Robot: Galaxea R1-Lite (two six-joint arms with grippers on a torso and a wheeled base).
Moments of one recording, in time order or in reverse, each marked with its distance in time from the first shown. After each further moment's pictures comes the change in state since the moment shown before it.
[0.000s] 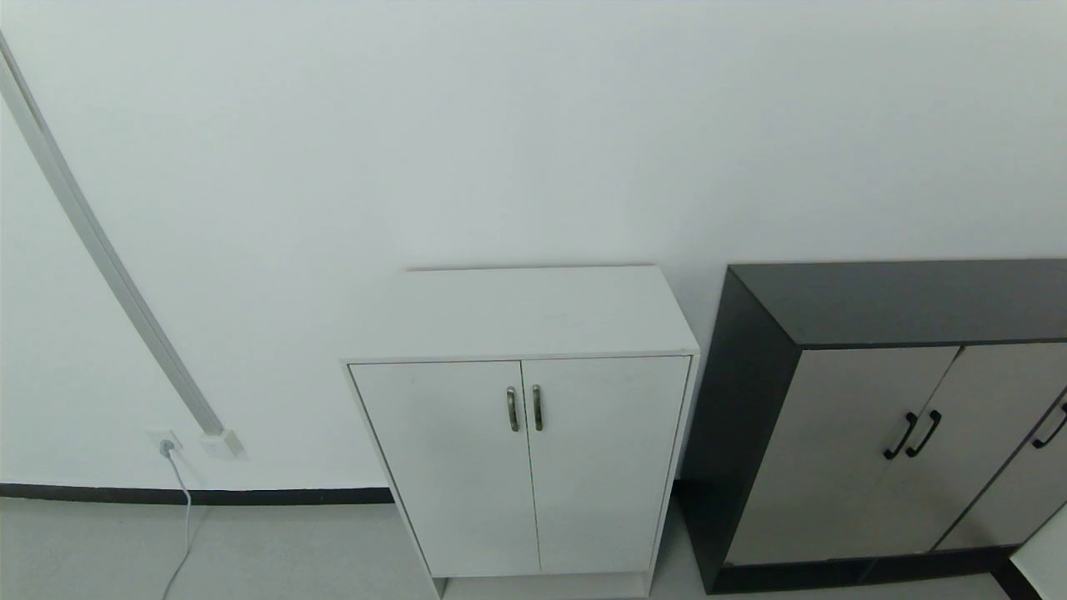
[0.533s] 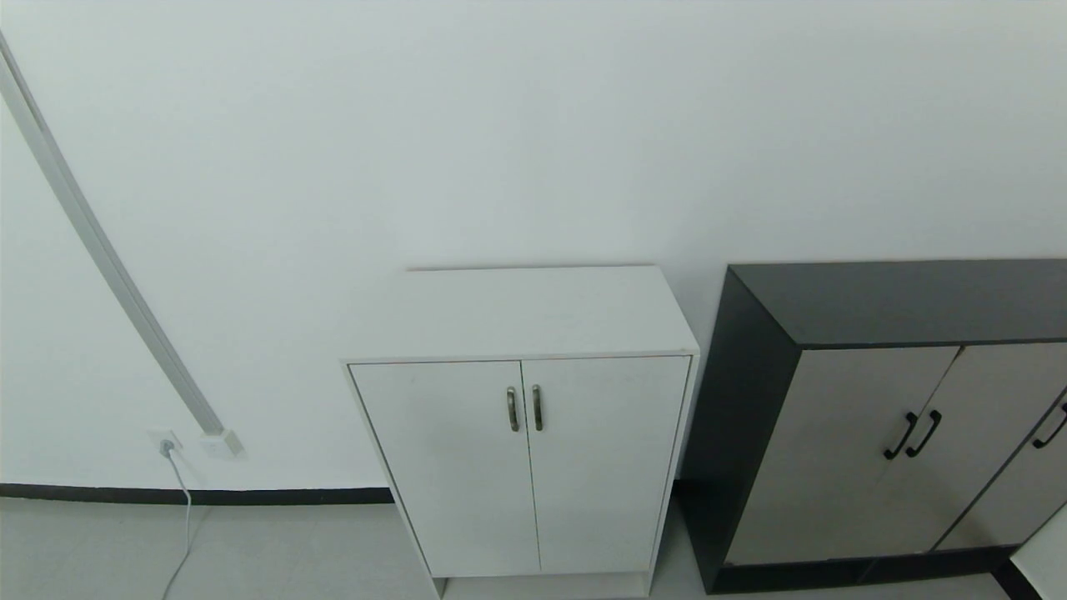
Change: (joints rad) left arm 0.000 0.000 0.000 0.000 0.000 -0.001; right arm -0.092 0.013 0.000 0.002 0.004 -0.011
